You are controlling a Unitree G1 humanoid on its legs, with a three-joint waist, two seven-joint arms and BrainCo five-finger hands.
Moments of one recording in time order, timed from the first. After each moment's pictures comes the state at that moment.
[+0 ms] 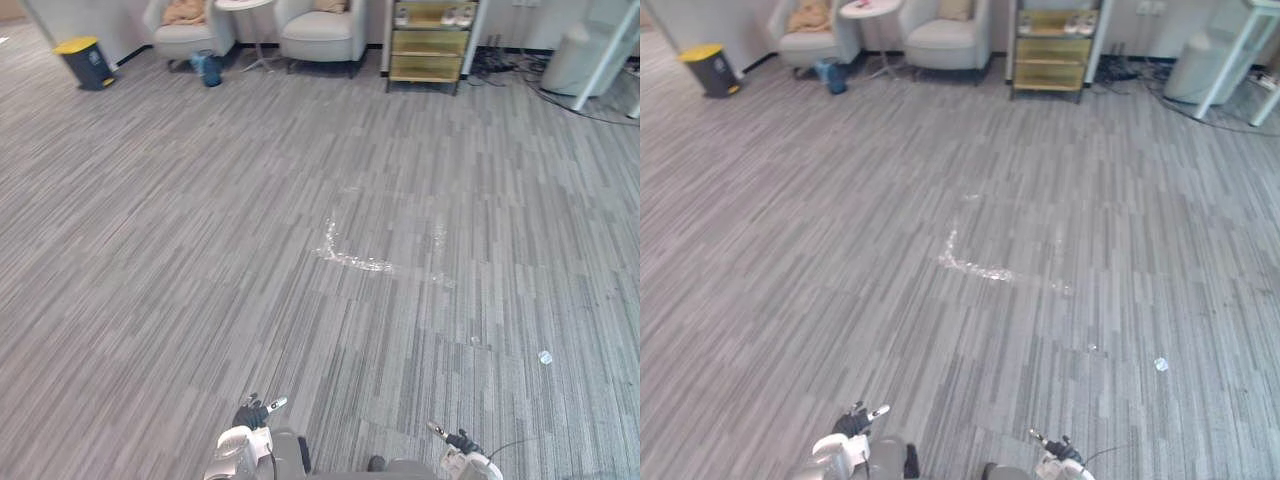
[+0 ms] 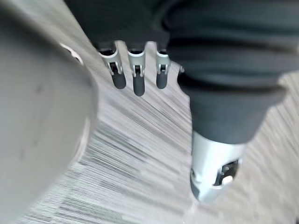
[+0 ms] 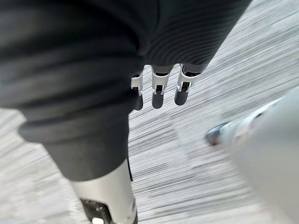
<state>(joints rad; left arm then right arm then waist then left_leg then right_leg) -0.01 0.00 0.13 0.98 -0.14 -0.05 0.04 -0.03 -0.04 -0.51 1.08 0.25 0.00 -0.06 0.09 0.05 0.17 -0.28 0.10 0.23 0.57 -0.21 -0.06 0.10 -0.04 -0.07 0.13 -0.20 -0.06</state>
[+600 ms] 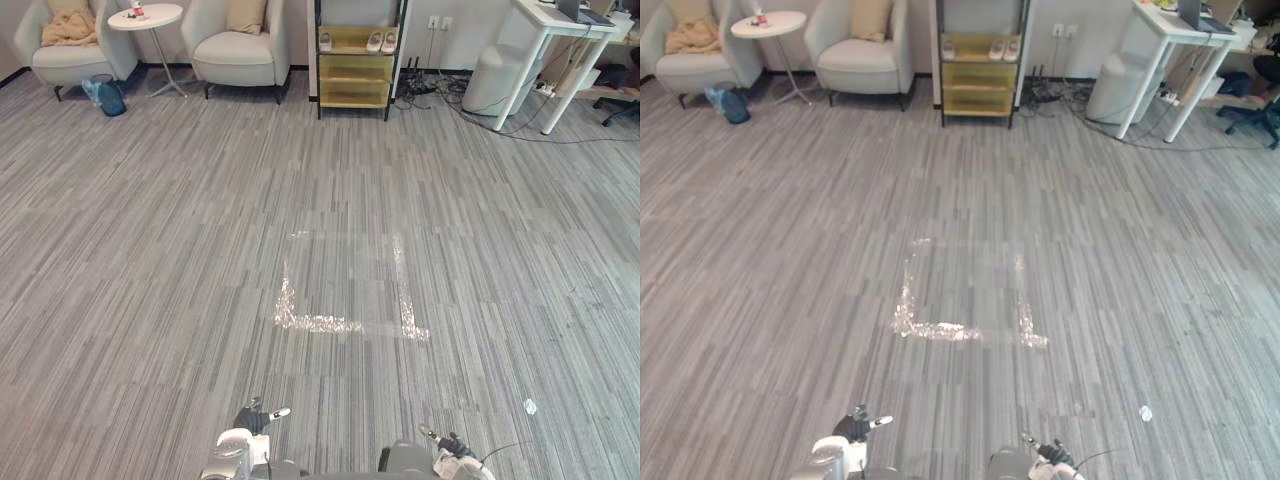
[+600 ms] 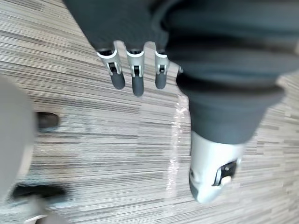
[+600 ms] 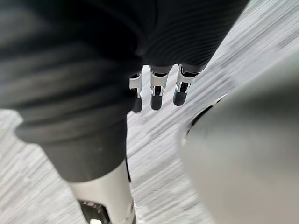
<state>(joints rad) -0.03 0.06 0.00 1.04 -0.08 -0.03 0.04 0.01 -0.05 -0.49 1.08 0.24 0.00 -0.04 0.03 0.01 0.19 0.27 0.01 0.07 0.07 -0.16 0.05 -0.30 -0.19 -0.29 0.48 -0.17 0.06</state>
